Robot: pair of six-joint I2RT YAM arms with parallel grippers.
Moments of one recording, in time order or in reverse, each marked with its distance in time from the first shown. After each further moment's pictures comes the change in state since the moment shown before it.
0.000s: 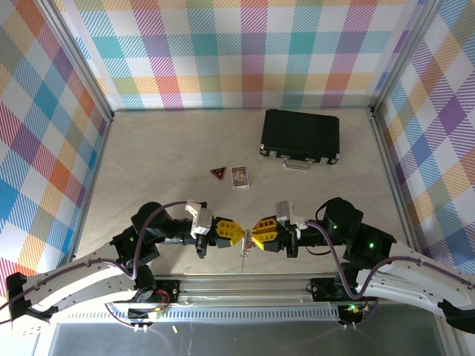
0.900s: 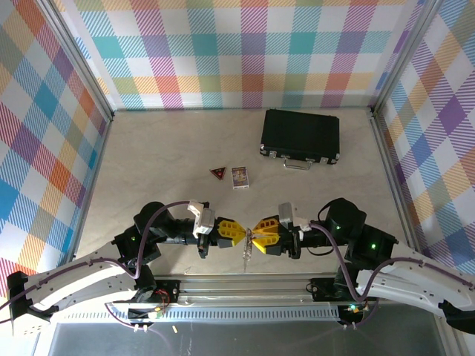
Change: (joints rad) left arm 0.000 0.011 0.000 -0.002 -0.001 0.000; right arm 0.000 -0.023 0.000 0.012 -0.026 -0.004
